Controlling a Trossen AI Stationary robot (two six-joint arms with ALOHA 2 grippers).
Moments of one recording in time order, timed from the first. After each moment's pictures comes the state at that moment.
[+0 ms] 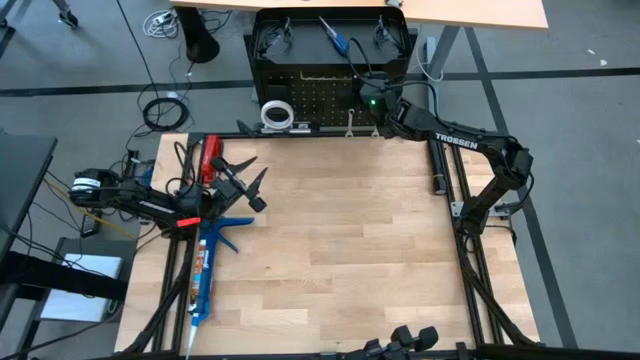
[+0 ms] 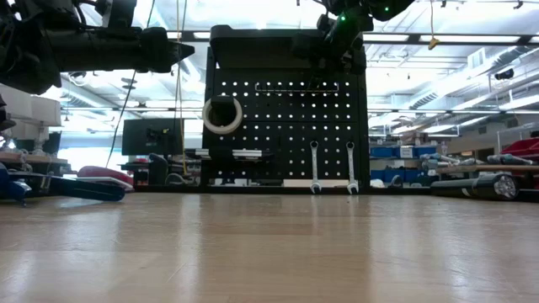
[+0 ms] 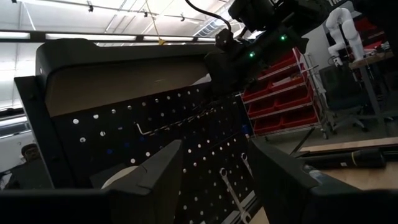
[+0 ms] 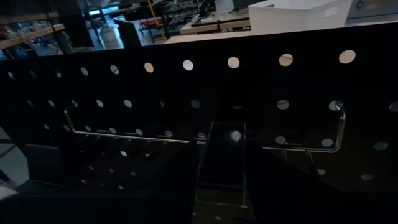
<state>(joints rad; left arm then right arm) 0.02 1.15 0.13 1.47 -0.63 0.60 -0.51 1.62 1.42 -0.13 0.71 0.43</state>
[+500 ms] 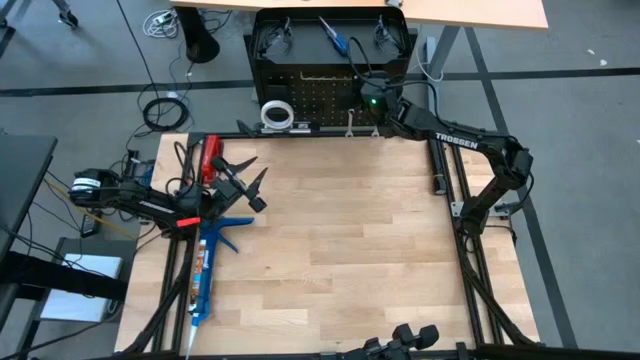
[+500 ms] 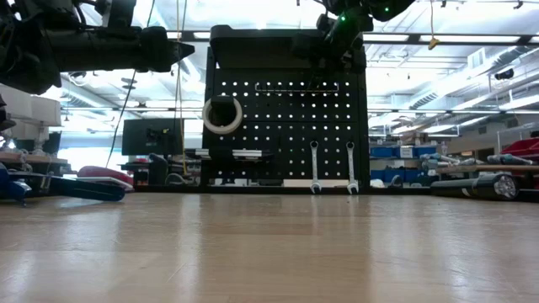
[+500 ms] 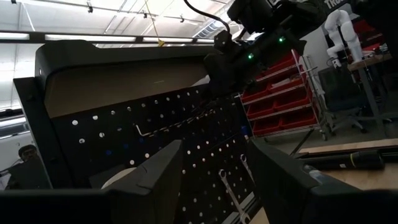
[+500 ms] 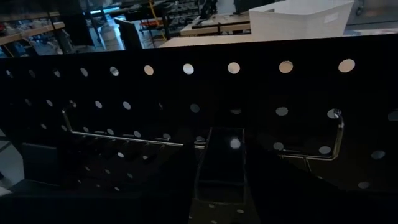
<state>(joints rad) 0.02 1.15 0.13 1.47 -0.63 0.60 -0.52 1.62 1.42 -0.12 0.71 0.40</state>
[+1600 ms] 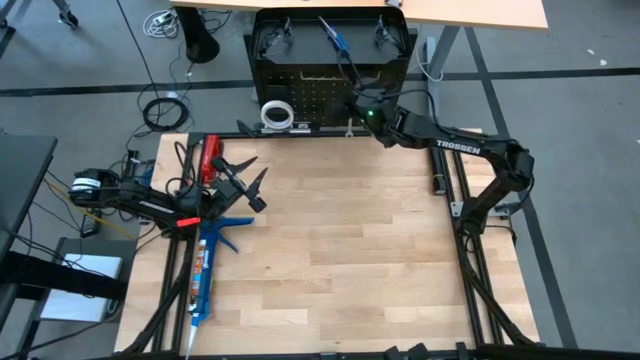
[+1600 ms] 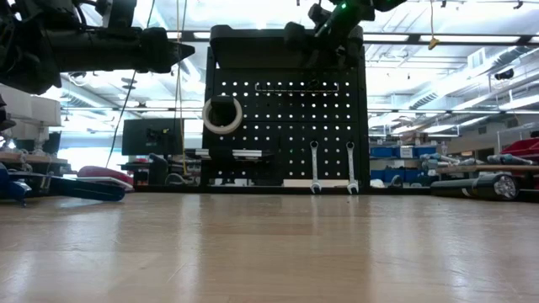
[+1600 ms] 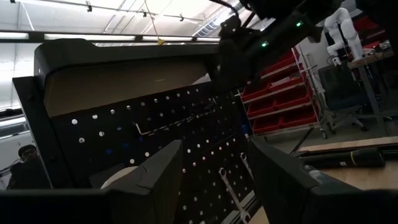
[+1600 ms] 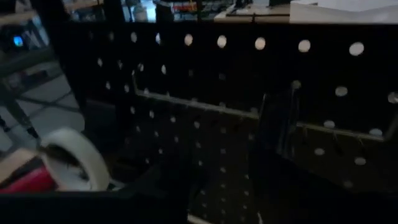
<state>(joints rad) 0.02 1.15 0.13 1.46 -0.63 0.60 -0.42 1.60 1.42 -0.17 0.66 0.35</state>
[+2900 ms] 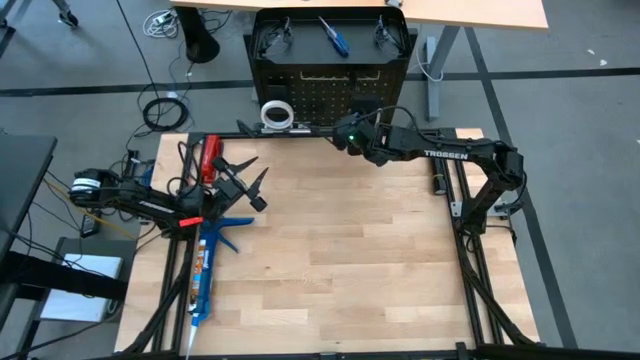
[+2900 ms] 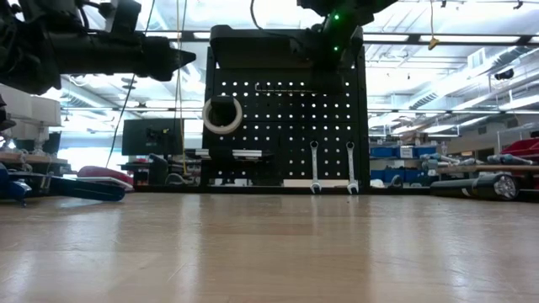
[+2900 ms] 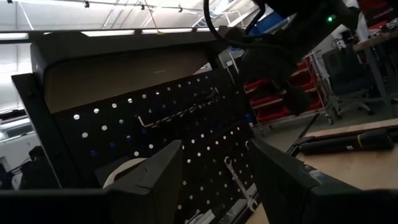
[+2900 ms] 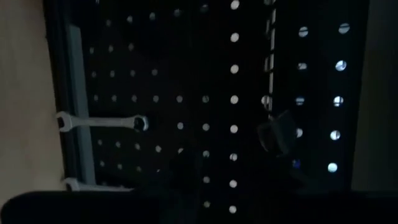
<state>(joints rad) 0.03 1.15 0.13 1.42 -0.64 0.62 -0.31 1.67 1.42 -0.39 0.93 -0.90</state>
